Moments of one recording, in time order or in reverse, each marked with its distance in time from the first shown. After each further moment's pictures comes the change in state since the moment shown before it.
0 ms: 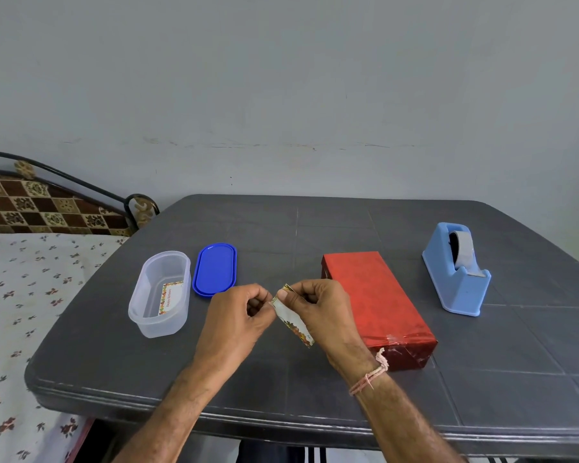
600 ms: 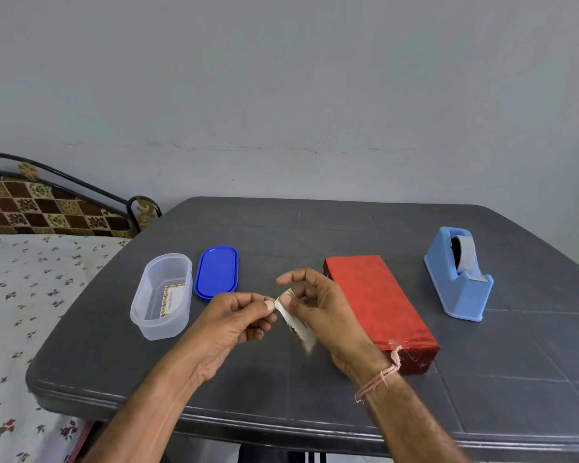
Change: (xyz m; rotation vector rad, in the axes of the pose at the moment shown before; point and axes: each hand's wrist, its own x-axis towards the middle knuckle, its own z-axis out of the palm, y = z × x) left_hand 0.004 -0.006 -0.020 -0.714 -0.270 -0.436; right_hand 0.000 -0.007 -0.007 0.279 -0.198 -0.038
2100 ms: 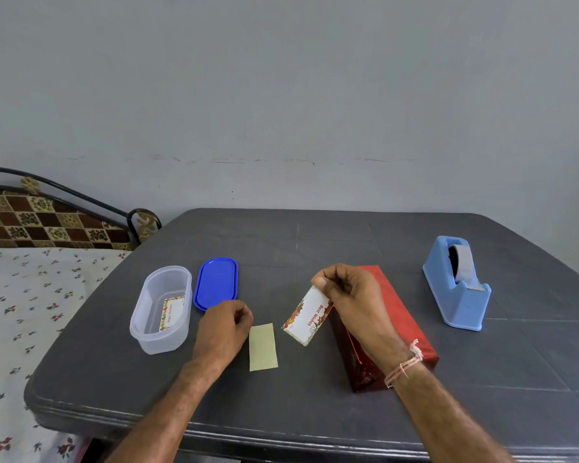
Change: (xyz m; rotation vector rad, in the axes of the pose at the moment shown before) left_hand 0.064 -0.043 -0.021 0.962 0.343 0.174; right_hand 0.022 -0.004 -0.047 -0.318 0.247 -0.133
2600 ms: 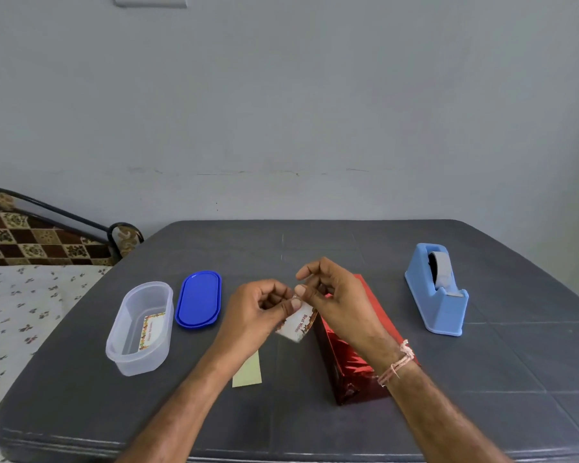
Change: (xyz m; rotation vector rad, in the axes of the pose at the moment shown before) left_hand -0.020 0.099 -0.019 -0.713 -0.125 0.302; right_hand 0.002 -0.025 -0.017 -0.068 -0.071 -0.125
